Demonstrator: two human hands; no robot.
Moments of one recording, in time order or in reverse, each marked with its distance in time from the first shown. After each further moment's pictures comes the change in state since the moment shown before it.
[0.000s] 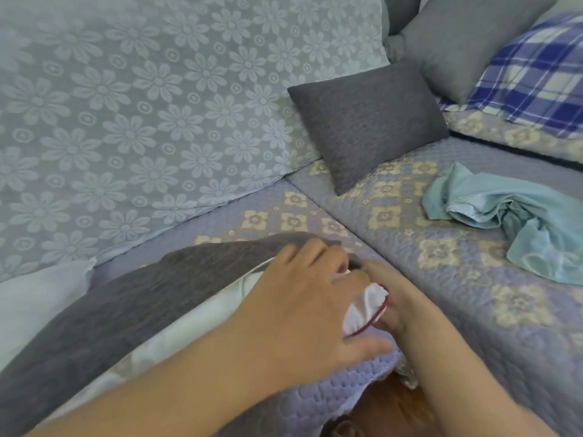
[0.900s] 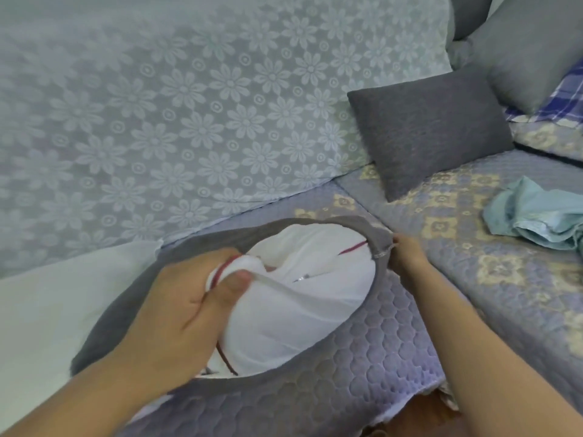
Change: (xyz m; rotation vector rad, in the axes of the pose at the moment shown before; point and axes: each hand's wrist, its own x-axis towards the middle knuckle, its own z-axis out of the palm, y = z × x) left_hand -0.142 -0.071 -0.070 -0.462 0.464 -0.338; right_hand 0.096 -0.003 0.027 -0.745 0.293 -0.328
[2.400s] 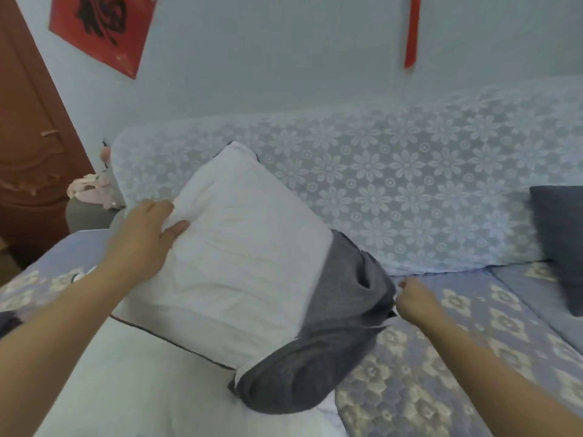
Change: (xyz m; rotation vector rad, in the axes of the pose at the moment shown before) left_hand -0.079 -0.179 -0.357 0.829 0.311 -0.626; right_hand -0.097 -0.151 0.244 -0.783 -0.279 -0.356
